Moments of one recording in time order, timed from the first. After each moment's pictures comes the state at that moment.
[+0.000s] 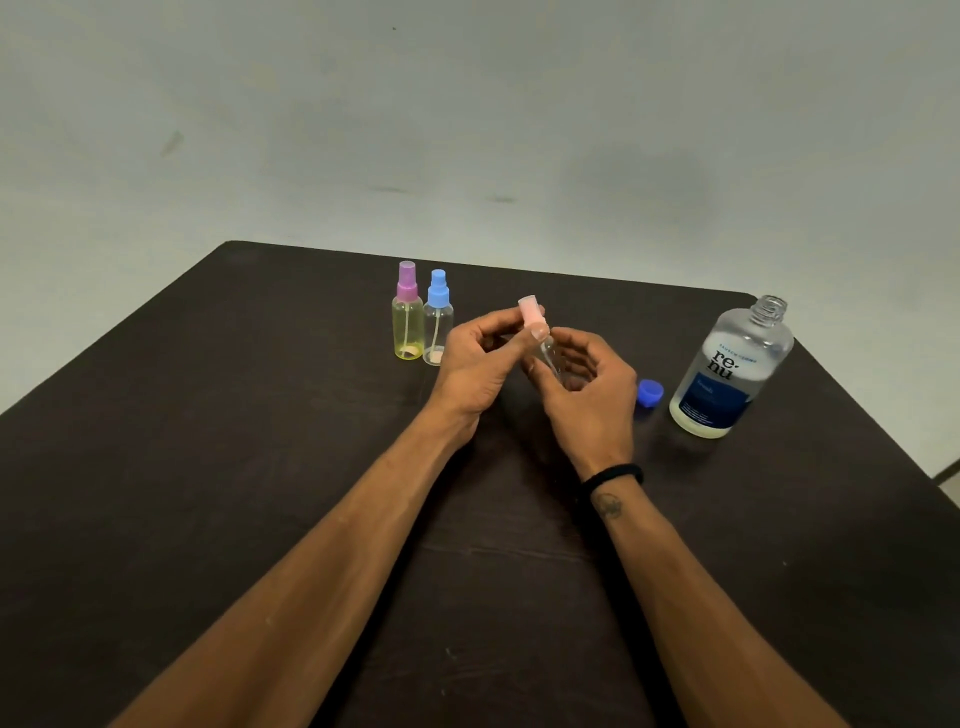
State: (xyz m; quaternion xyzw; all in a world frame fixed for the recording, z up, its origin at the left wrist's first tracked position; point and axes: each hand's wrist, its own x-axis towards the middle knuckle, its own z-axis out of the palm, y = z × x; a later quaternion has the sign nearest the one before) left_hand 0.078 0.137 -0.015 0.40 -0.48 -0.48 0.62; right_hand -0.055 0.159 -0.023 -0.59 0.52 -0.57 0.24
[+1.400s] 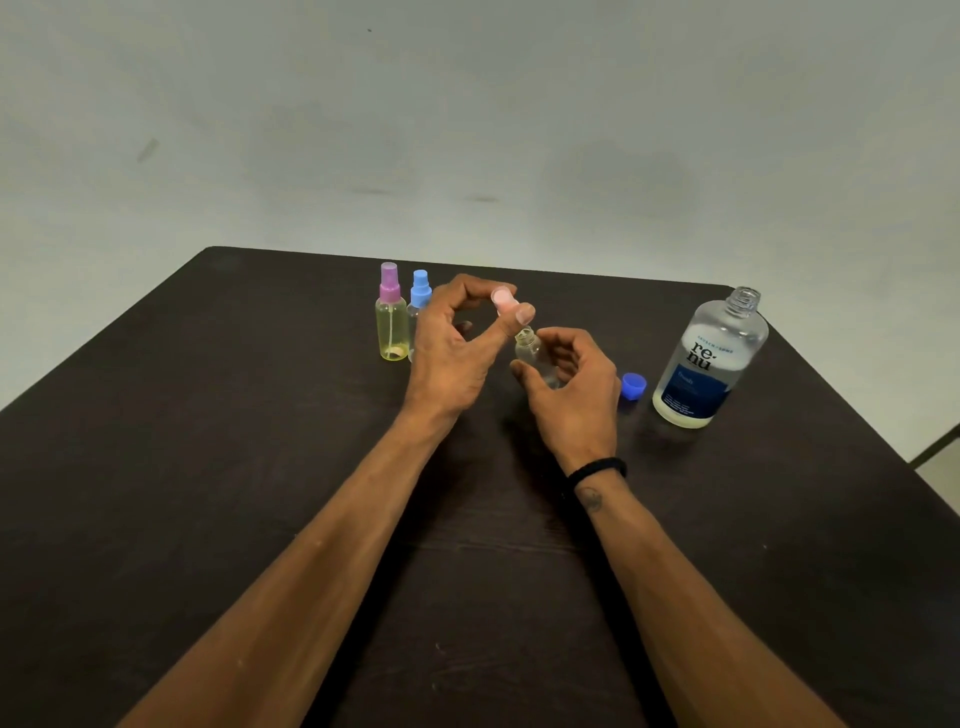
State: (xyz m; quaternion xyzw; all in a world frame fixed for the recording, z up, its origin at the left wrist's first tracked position) left_hand 0.082 0.154 0.008 0.42 -0.55 -0.31 0.65; right_hand -0.057 0.158 -0.024 -0.60 0.54 -0.55 0.23
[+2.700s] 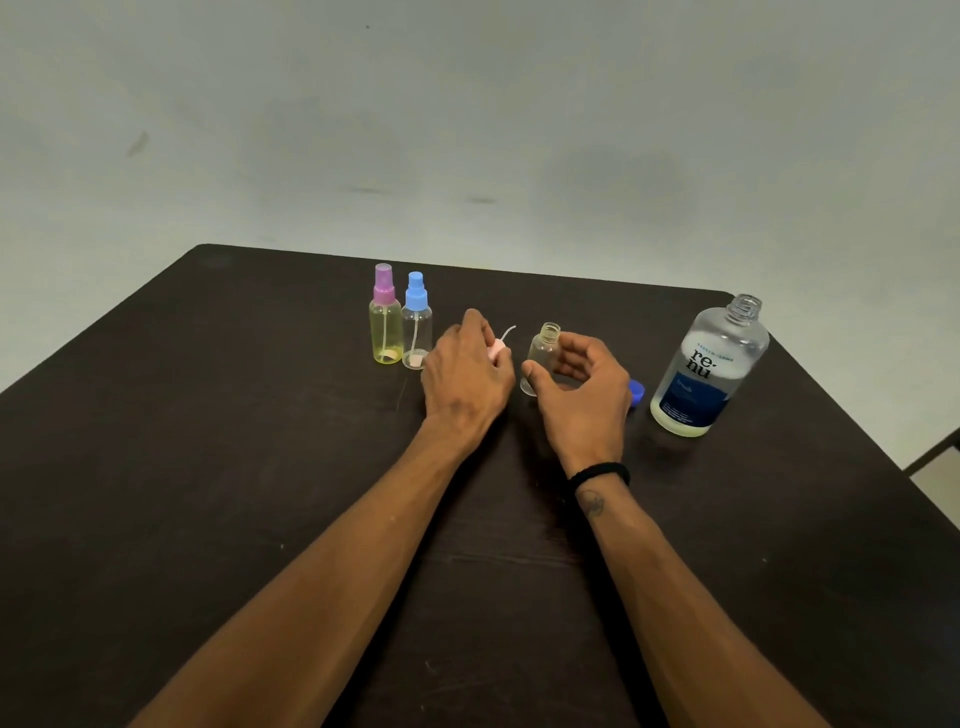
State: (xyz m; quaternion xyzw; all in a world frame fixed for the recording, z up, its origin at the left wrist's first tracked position) left_hand 0.062 0.116 -0.034 0.64 -0.62 -0.04 0.46; right_hand -0.065 0.148 -0.029 -0.54 0.55 -0.59 0.24
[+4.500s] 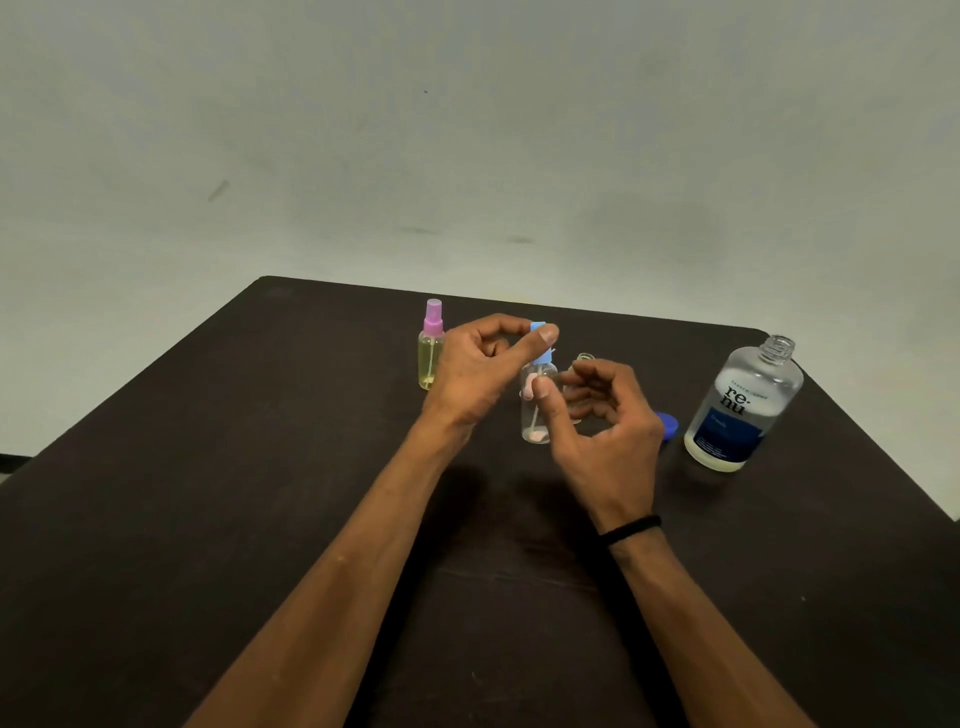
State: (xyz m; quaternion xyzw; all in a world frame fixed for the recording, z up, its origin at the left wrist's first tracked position) left_hand 0.103 0.154 0.026 0.43 -0.52 -0.40 0.62; right_hand -0.044 0.188 -0.012 -0.63 0.42 -0.64 0.13
